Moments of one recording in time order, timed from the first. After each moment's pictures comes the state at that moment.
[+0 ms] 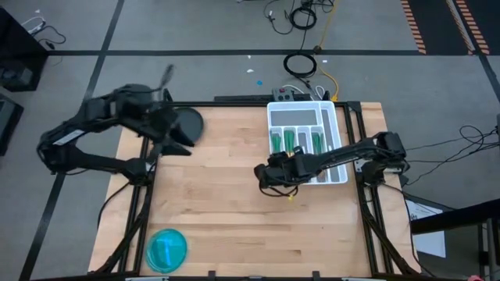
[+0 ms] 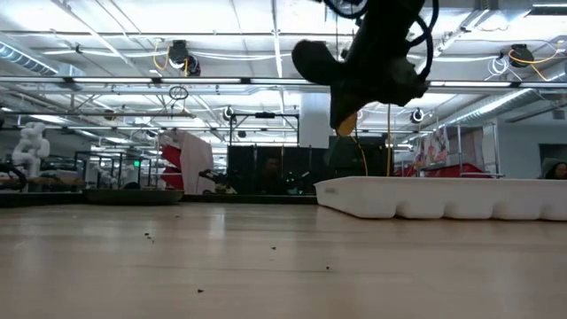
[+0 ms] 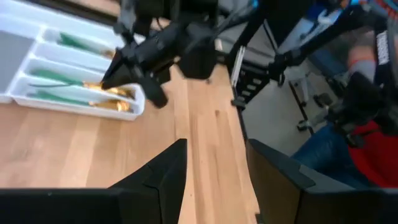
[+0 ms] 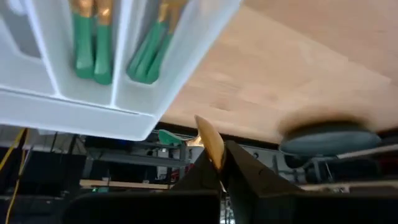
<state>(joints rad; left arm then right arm) 0.28 1.02 1.45 -1.00 0.57 -0.15 0.16 1.78 1.33 -0.80 0.75 -1.97</state>
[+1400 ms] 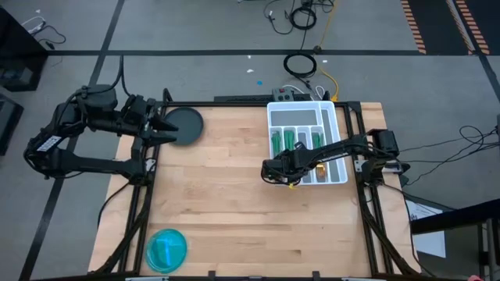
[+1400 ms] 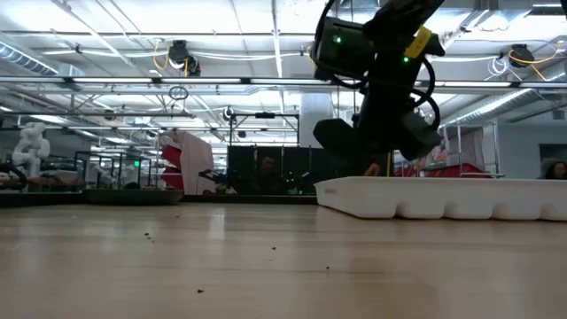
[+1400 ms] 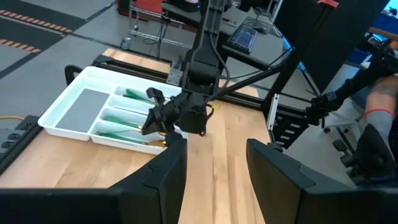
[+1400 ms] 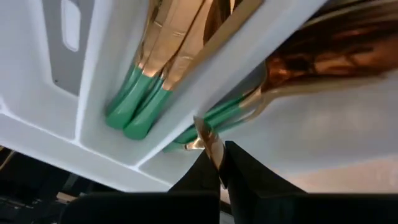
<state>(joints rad) 0.25 0.84 1.45 -0.95 0.31 -0.18 0.03 1.83 1.15 -0.69 0.61 -2.23</state>
